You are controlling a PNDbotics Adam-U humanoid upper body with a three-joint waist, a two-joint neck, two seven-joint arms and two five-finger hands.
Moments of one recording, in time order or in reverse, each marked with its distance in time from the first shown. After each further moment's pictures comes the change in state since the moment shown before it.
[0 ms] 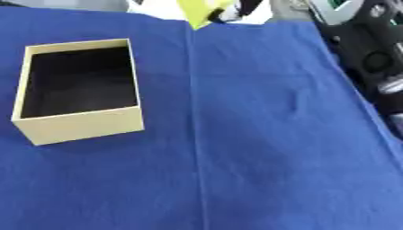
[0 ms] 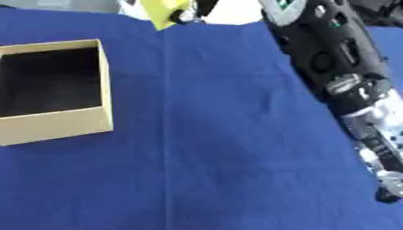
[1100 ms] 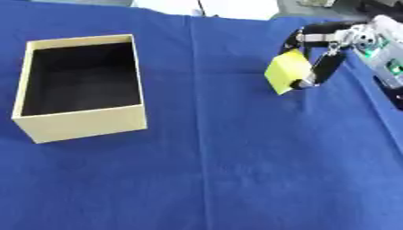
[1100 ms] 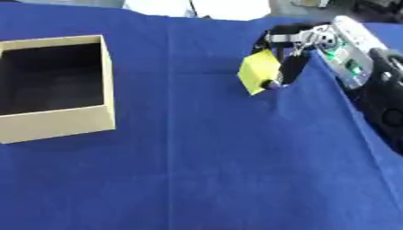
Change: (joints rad) left arm -0.006 0.004 0.007 0.000 -0.007 -0.002 0.007; right arm 0.364 -0.373 0.011 -0.024 -0.065 -0.034 -0.015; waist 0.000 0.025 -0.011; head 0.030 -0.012
